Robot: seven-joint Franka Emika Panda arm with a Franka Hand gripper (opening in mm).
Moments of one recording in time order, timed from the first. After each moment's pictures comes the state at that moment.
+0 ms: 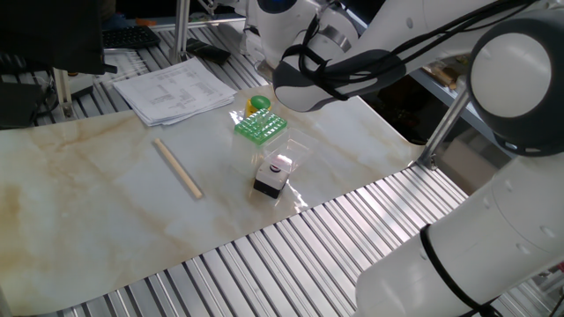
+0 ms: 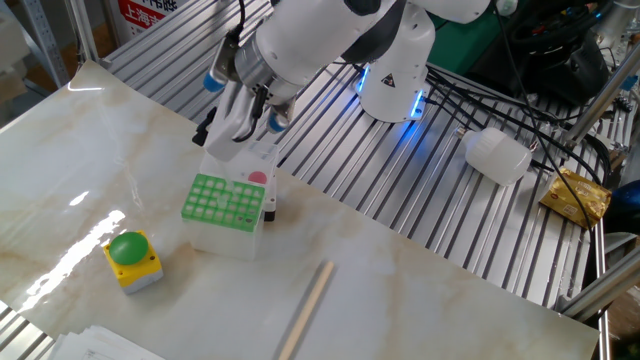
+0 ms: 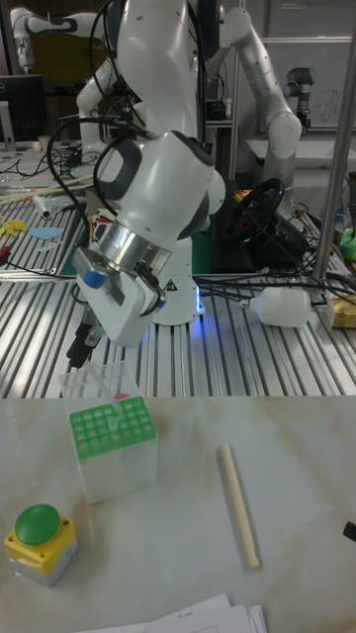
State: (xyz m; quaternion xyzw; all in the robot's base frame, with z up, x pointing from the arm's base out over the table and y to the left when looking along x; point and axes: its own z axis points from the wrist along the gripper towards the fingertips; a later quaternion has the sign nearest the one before) arm 0.529 -0.110 0.298 0.52 0.80 -0.15 0.27
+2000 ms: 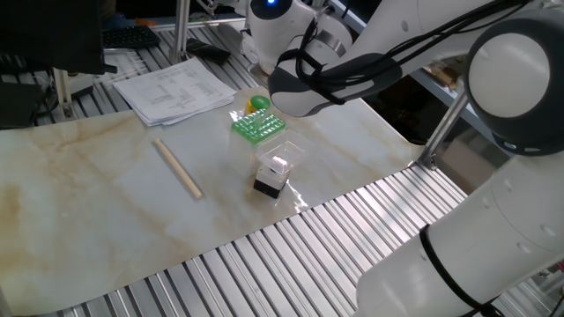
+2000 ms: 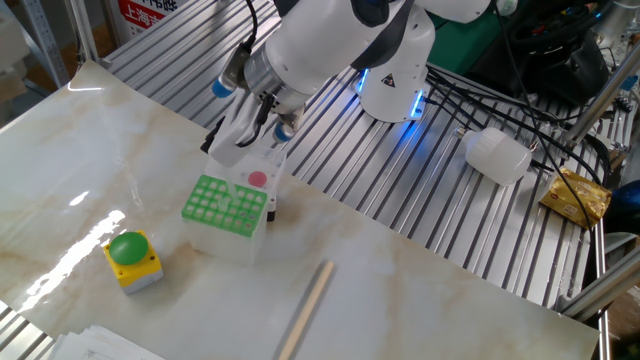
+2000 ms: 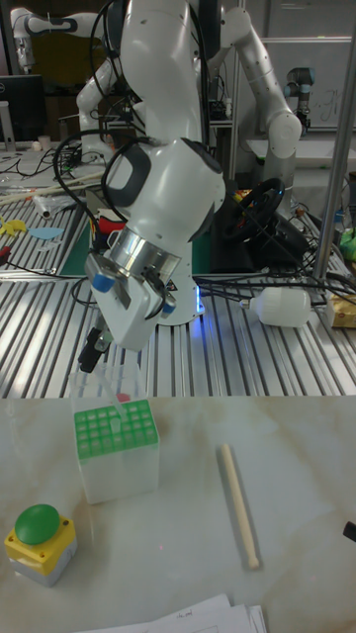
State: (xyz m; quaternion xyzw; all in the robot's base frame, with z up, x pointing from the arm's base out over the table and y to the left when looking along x) arm 0.528 -0.095 0.288 0.56 0.77 -0.13 0.27
